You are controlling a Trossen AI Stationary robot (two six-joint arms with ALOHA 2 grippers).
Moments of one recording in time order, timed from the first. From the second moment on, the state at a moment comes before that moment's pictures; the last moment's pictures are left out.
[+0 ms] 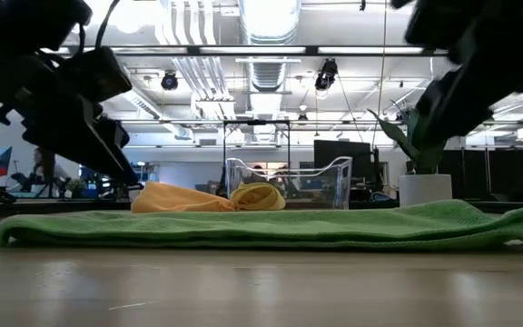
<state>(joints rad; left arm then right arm) -0.33 1.20 0.36 0.17 -0.22 -0.38 0.49 1.38 0.68 -0.13 0.19 0.61</state>
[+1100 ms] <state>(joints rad) -0.33 1.44 0.36 0.23 0.00 -0.38 0.44 1.60 0.68 -0.20 0.18 0.54</state>
